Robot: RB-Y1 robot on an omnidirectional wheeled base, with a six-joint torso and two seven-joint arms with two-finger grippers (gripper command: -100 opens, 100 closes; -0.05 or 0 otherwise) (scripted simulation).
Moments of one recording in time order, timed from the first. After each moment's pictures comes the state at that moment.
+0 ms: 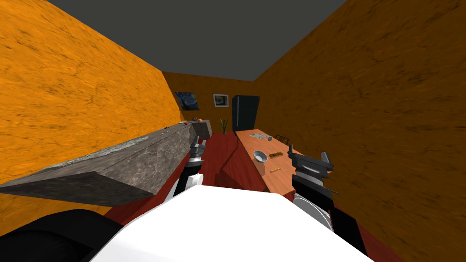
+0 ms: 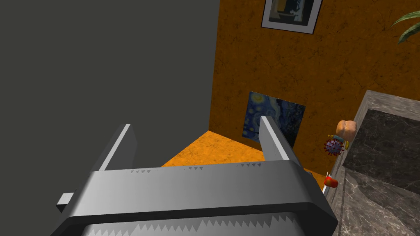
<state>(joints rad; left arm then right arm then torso) 0.47 0.01 0.03 -2.22 0.02 -0.39 0.09 0.66 -0.15 -0.03 -2.40 -1.05 -0.55 -0.40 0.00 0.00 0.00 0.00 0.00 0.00</state>
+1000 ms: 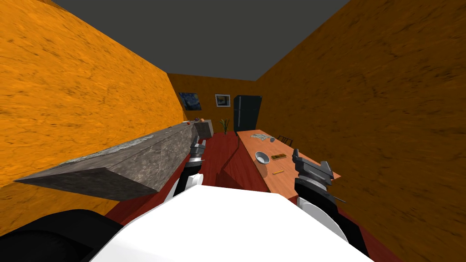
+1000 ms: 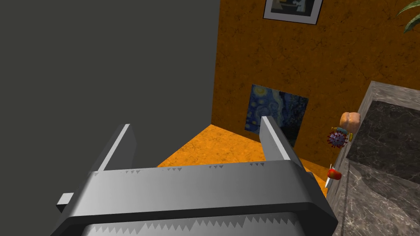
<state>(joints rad) 0.47 0.01 0.03 -2.22 0.02 -0.39 0.09 0.70 -0.15 -0.02 -2.40 -1.34 -0.61 -0.47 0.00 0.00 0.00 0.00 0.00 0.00</state>
